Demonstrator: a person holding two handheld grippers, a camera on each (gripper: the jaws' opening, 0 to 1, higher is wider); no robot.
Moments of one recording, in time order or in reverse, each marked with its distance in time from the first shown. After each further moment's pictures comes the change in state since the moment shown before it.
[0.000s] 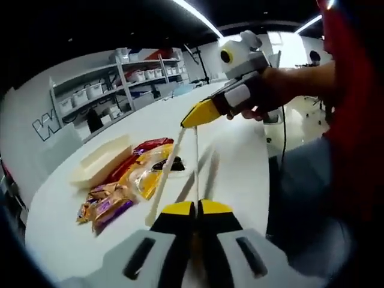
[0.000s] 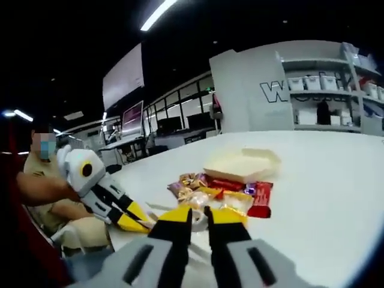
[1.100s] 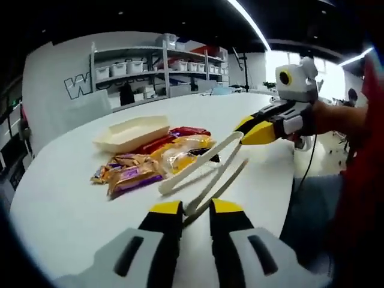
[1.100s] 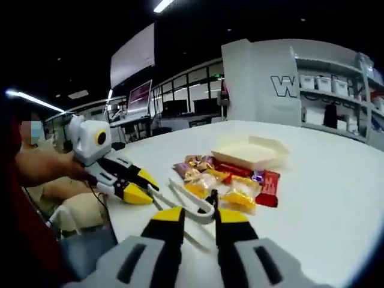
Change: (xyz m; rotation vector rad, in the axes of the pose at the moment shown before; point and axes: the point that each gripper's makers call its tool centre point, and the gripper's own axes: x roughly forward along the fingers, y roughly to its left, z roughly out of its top) left arm -0.014 0.033 -0.019 -0.298 0.006 0.172; right arm 0.000 0.013 -0.018 -0.094 0.104 0.017
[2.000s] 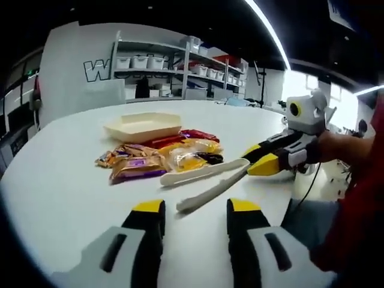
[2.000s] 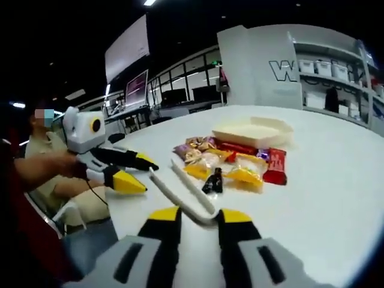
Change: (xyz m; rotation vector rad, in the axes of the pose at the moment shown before) left arm -0.004 0.001 0.000 -0.189 -0.035 0.048; right arm 0.008 0.003 -0.033 0.042 0.109 0.010
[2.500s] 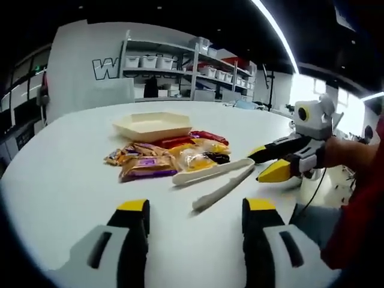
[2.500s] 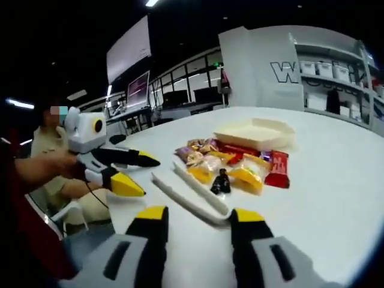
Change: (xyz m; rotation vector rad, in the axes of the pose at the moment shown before) left arm -0.003 0.012 0.000 -0.039 -0.011 0.059; right arm 0.004 0.001 0.004 0.010 -0.016 0.012
